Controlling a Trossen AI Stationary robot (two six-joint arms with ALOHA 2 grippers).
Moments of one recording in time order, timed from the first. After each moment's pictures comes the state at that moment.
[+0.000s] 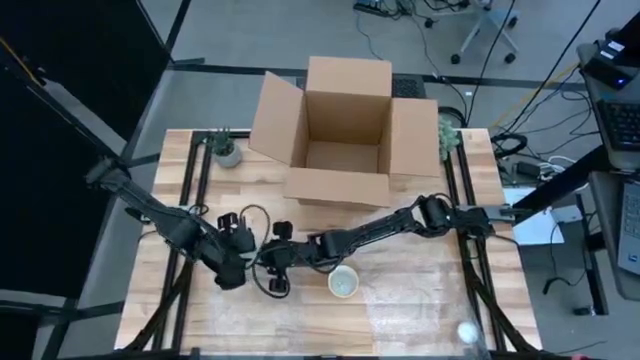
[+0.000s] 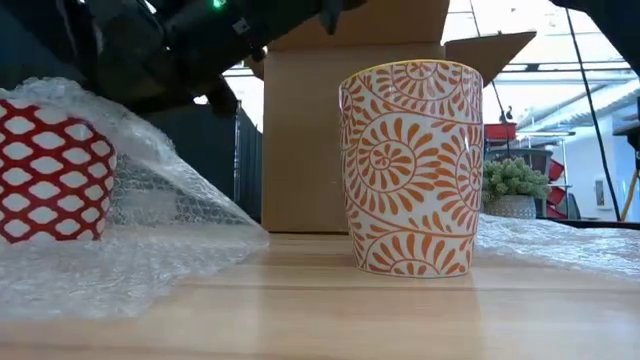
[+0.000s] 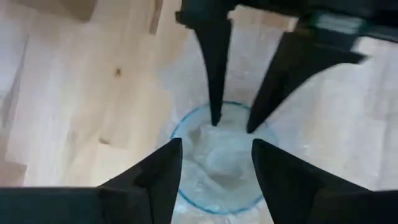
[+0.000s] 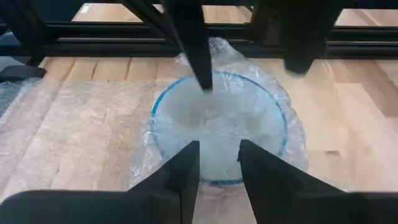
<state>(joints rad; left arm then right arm) -0.58 1.21 1.05 -1.06 -0.28 -0.71 0.23 2.37 1.91 -0.09 0.23 0.12</state>
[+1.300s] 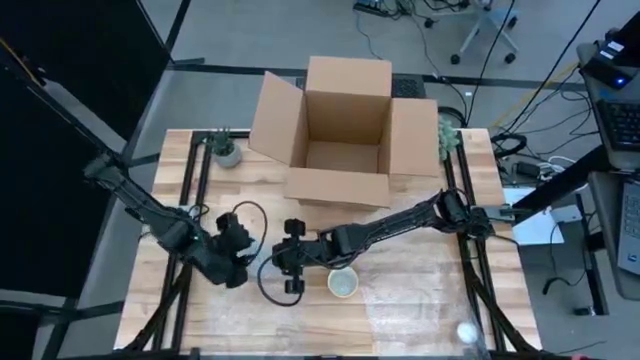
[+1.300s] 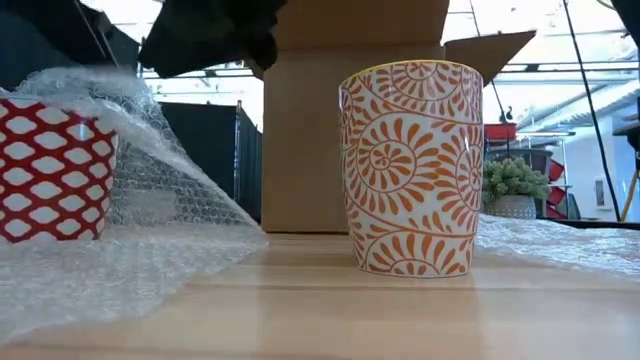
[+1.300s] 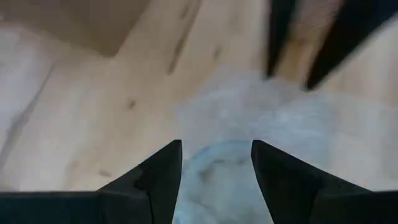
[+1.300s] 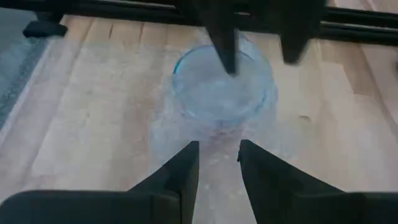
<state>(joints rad) -0.63 1.18 0.88 -0.88 -0.50 -0.83 0.26 2.20 1.91 -0.42 0.23 0.10</state>
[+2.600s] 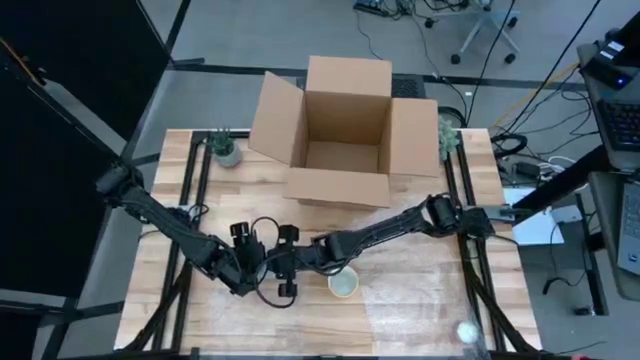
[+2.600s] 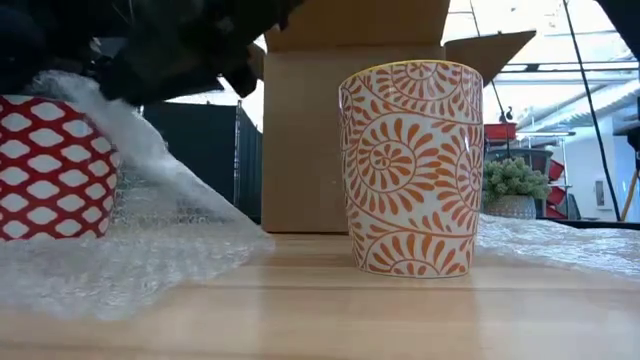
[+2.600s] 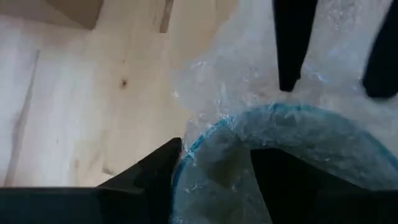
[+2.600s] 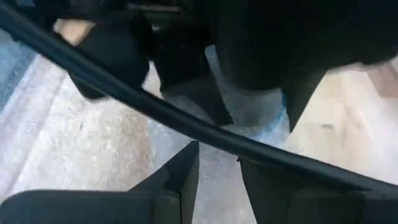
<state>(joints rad) -0.62 1.41 0.85 -0.79 -0.47 -0.67 0.27 2.28 1.91 -0.28 0.24 0.11</state>
